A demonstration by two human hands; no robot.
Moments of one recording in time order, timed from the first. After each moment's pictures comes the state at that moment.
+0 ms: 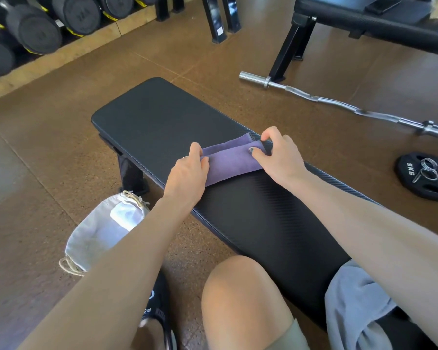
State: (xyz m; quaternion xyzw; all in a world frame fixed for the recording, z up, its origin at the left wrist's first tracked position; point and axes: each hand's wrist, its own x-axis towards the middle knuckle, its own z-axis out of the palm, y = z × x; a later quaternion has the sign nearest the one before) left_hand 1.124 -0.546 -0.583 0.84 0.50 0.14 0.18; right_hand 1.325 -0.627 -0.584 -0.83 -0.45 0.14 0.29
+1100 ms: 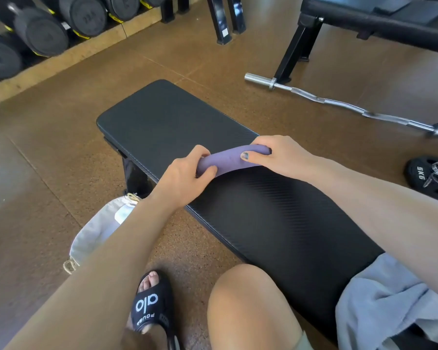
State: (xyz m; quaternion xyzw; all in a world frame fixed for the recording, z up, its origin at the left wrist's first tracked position) left_hand 1.097 -0.526 -0.569 0.87 0.39 0.15 0.27; right_hand 1.347 -0.606 -0.568 -0.71 -0.60 0.26 0.24
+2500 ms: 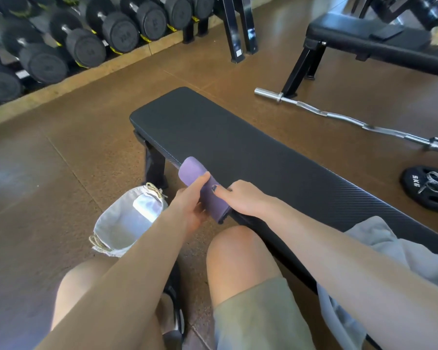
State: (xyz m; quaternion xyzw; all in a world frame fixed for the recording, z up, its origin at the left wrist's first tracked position) left_hand 1.053 -0.627 -0.569 0.24 0.56 0.26 0.75; right_hand 1.194 -0.677 -0.569 -0.76 -0.50 0.39 0.15
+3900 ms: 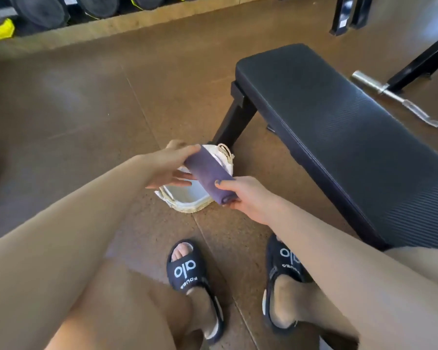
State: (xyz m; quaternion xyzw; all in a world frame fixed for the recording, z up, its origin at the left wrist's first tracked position) left_hand 0.787 -0.509 -0.610 0.45 0.61 0.11 0.64; right_hand 0.985 -0.601 -0.635 -0.60 -0.29 0.68 0.31
